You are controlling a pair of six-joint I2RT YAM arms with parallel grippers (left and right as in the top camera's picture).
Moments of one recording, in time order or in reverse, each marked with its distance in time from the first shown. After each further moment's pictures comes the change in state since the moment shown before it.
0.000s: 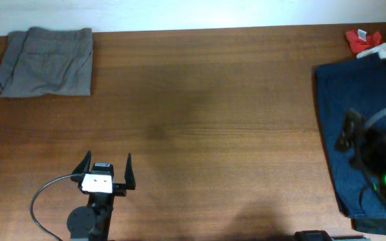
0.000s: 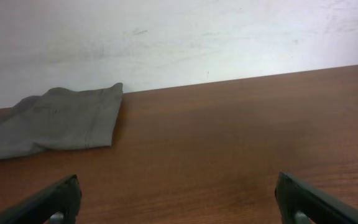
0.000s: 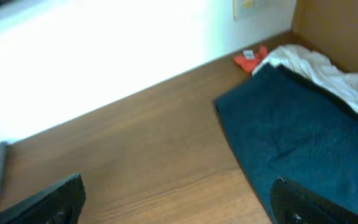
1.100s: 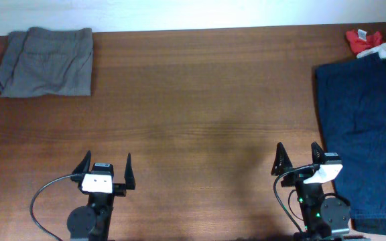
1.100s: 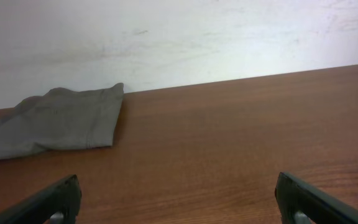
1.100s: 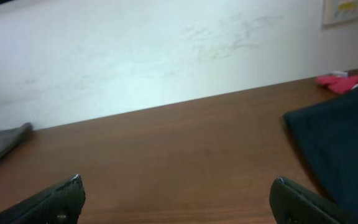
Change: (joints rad) left arm 0.000 0.000 0.000 0.000 -0.003 0.003; right arm 0.046 -0.850 -1.593 1.176 -0.160 -0.132
